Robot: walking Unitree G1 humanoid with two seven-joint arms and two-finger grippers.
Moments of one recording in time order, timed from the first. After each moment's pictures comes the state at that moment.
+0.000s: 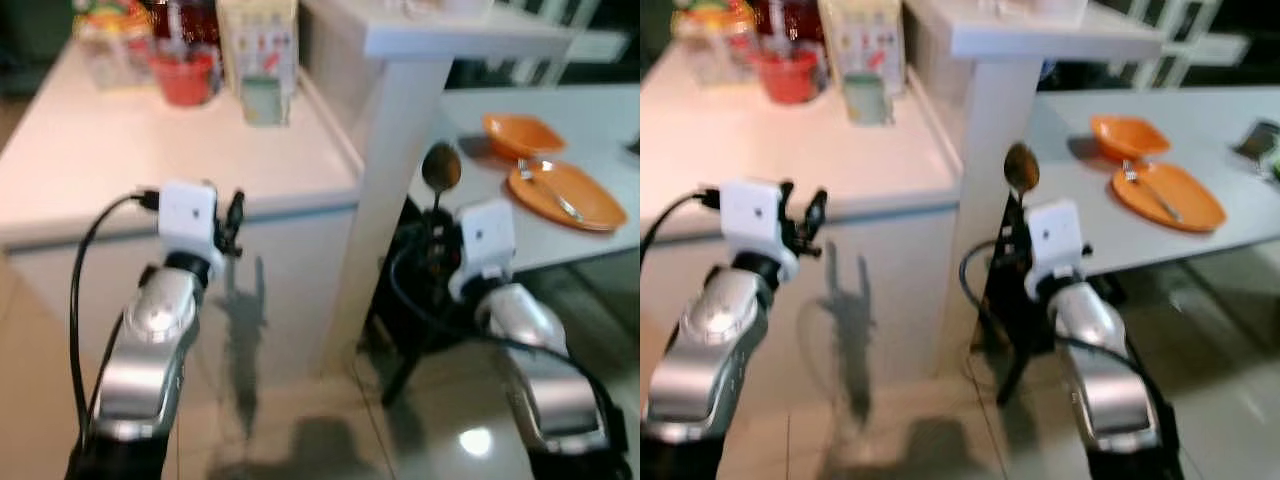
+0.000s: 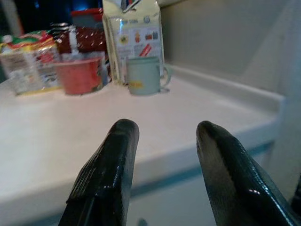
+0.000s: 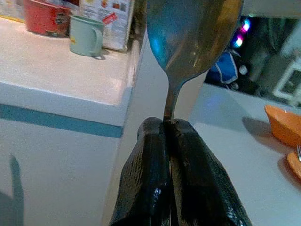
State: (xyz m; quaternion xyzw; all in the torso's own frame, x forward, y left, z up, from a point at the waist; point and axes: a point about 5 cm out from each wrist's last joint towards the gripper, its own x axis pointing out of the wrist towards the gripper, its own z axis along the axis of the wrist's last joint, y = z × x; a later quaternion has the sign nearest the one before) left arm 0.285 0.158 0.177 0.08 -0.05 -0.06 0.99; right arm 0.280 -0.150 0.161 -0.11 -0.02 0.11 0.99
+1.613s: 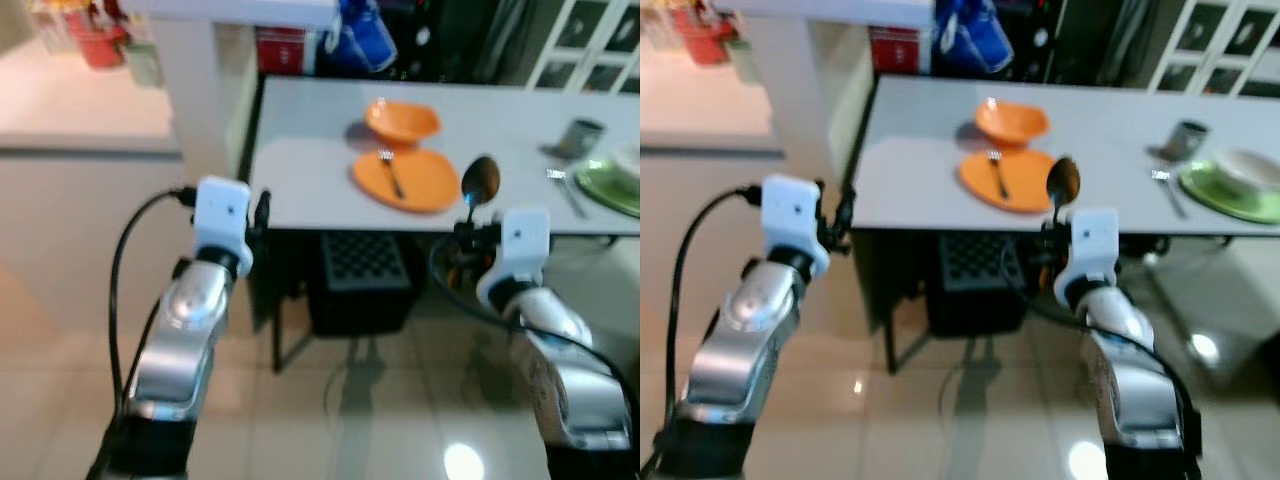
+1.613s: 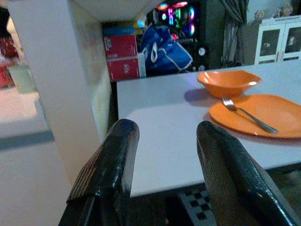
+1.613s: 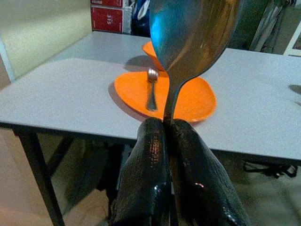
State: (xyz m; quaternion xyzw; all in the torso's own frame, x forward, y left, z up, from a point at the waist) left arm 0.299 0.141 0.174 0.09 -0.04 -0.07 0.99; right arm 0.282 -0.175 0.149 -0.03 0.05 0.07 1.00
